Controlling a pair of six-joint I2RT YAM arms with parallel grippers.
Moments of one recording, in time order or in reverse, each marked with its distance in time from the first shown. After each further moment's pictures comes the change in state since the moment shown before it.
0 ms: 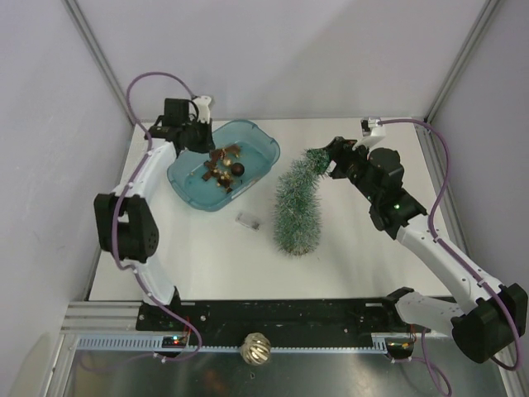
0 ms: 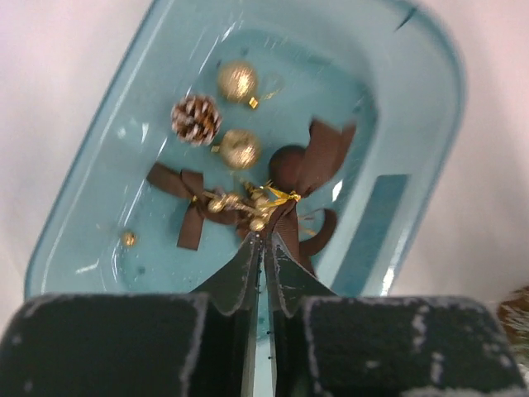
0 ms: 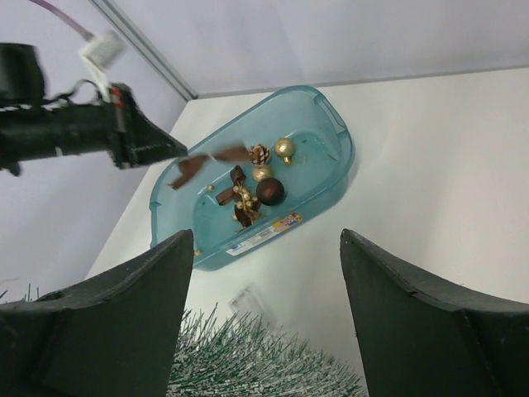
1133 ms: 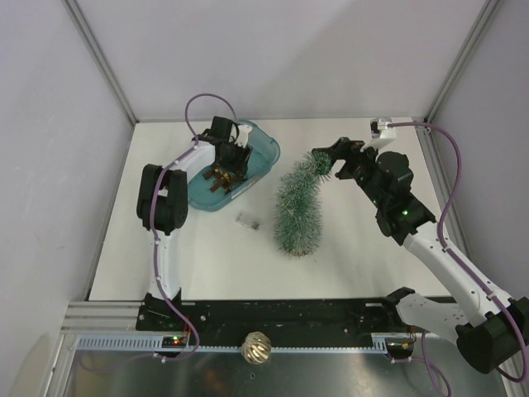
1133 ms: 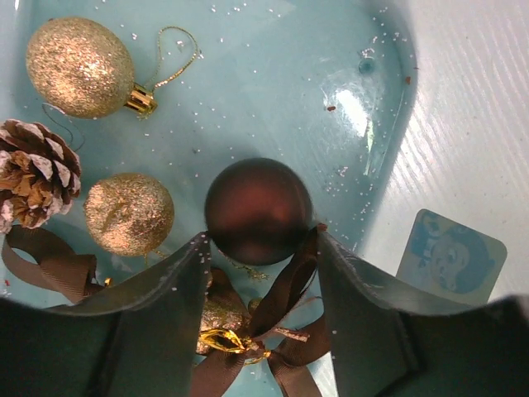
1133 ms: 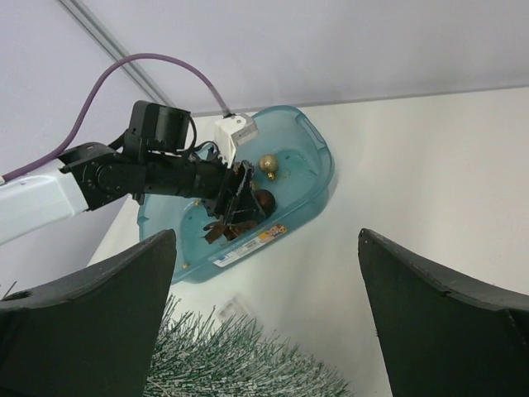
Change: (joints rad) left arm -0.150 0.417 0.089 0.037 -0.099 0.115; right arm 0.003 -0.072 0.000 -0.039 0.071 -0.034
